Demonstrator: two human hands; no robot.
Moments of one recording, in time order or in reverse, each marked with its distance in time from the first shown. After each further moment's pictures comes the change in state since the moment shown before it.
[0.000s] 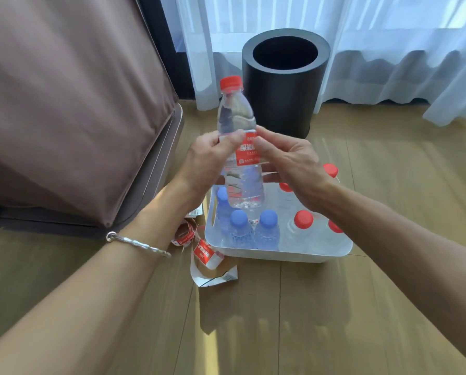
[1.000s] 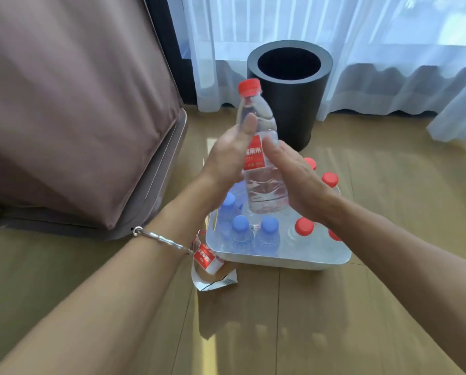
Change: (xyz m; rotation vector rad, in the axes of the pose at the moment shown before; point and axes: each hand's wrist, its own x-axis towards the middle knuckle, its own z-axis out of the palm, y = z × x) left_hand -0.011 0.037 0.023 -0.127 0.036 -0.050; right_hand -0.017 -0.012 -0.009 0.013 -0.246 -0.006
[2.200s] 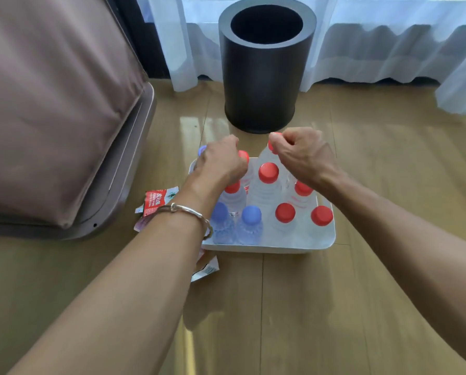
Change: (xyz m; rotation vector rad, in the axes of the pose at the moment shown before) left_hand 0.075 -0.083 0.029 1.030 -0.014 -0.120; right_hand 0.026 0.044 -0.059 -0.884 0.499 0.097
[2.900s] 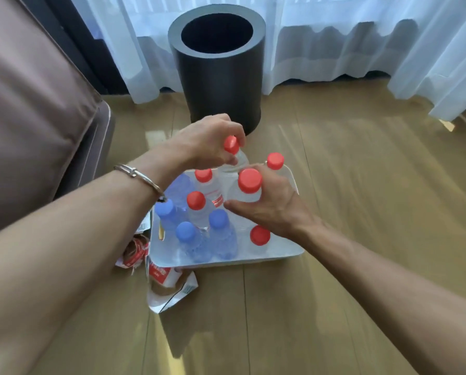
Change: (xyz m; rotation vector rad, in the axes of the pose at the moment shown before) left_hand 0.041 0.038 -0.023 0.210 -0.134 0.637; right_hand -0.054 0.016 0.000 0.226 -0.116 -0.061
